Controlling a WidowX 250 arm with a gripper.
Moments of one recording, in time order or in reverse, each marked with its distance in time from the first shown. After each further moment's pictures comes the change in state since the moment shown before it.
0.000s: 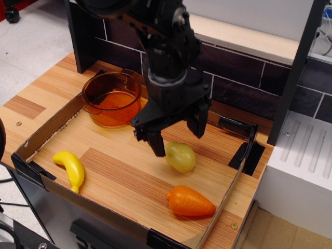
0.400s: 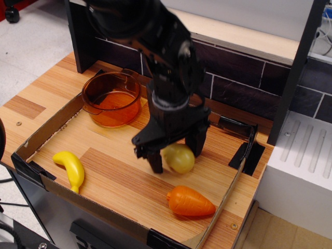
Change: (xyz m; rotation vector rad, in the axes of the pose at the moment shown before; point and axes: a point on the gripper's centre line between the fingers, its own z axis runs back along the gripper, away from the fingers) arm -0.004 0.009 -0.027 0.052 -0.020 -0.027
